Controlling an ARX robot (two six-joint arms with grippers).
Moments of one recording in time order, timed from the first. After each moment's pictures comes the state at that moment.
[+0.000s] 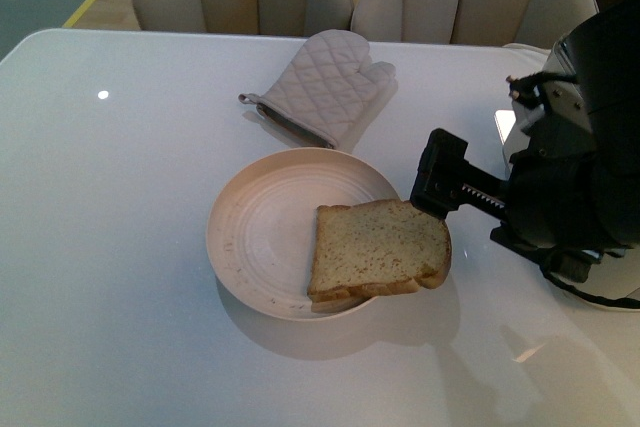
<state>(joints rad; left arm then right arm) 0.00 0.00 0.01 0.00 0.00 -0.01 0.34 1.96 0.73 0.35 -0.07 0.63</state>
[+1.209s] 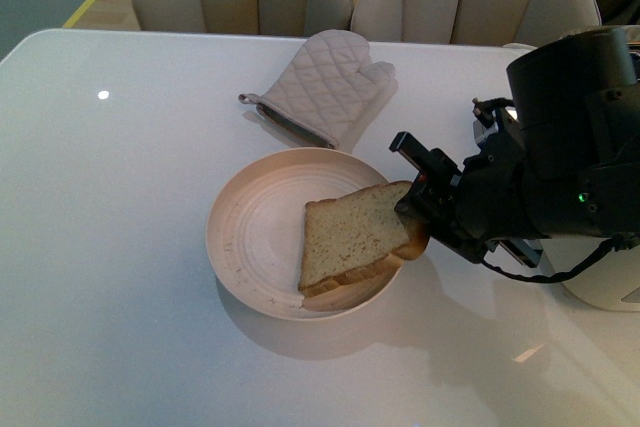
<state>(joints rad) 0.00 0.00 0.01 0.00 0.00 -0.01 0.33 2.17 0.85 0.49 -0.22 0.85</state>
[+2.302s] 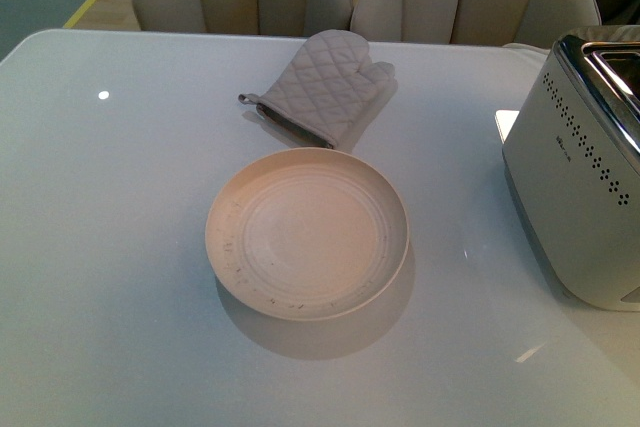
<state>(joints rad) 0.00 0.00 0.01 0.00 0.00 -0.01 -0.02 1.44 0.99 -0.01 0.03 -0.13</state>
